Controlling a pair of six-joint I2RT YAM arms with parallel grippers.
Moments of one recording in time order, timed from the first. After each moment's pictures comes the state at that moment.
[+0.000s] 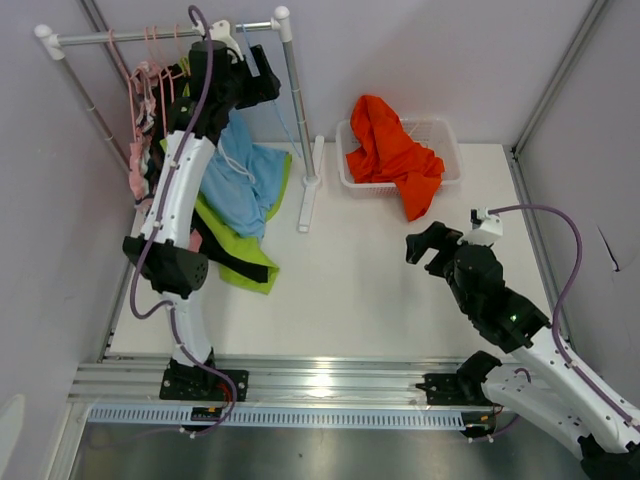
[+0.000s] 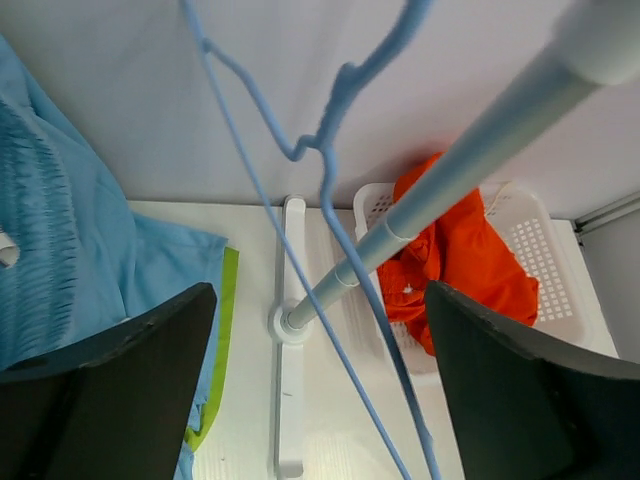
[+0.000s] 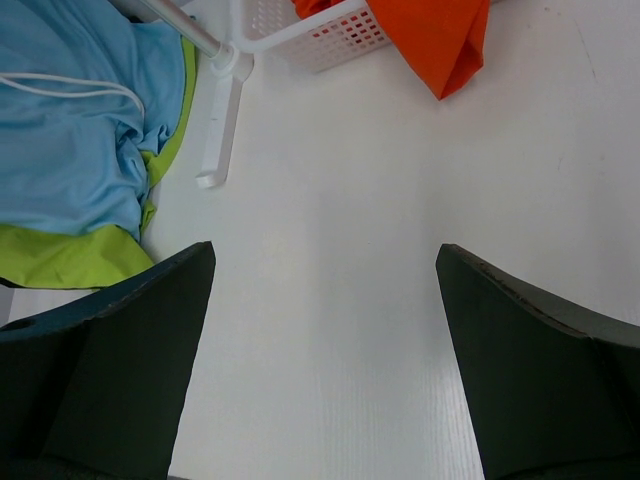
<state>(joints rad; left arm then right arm) -0.23 2.00 2.41 -0.68 0.00 -0.35 0.69 0.67 0.75 -0.39 0.51 0.65</state>
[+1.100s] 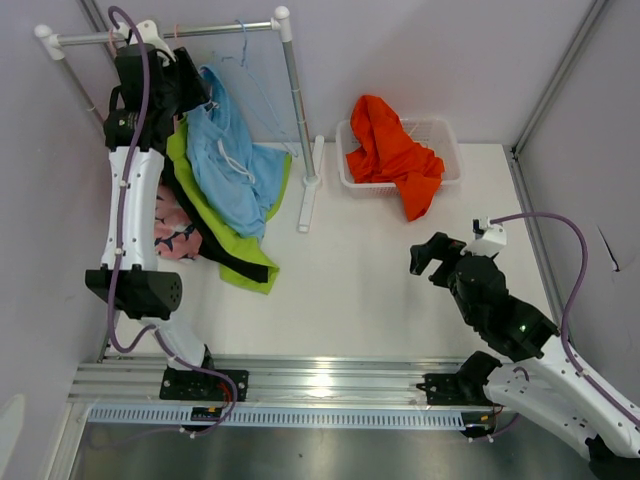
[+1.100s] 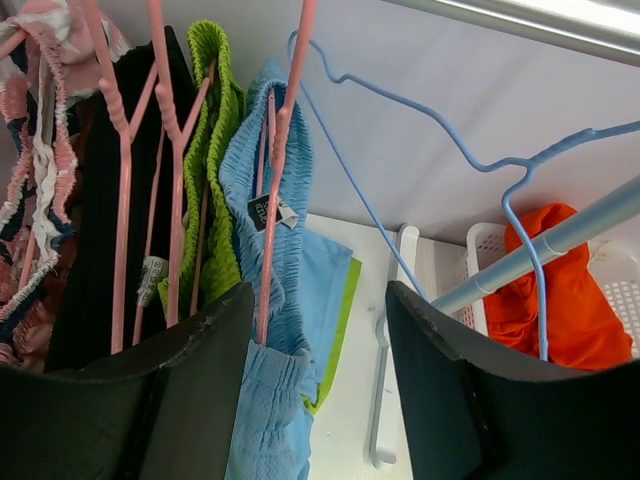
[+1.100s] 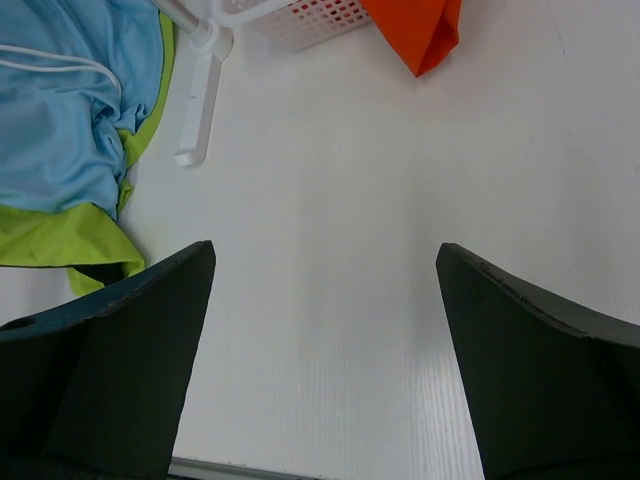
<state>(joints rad) -0.01 1.76 2.22 -0.71 -0.03 -0.29 0.77 0.61 0.75 -0.51 0.60 0.66</state>
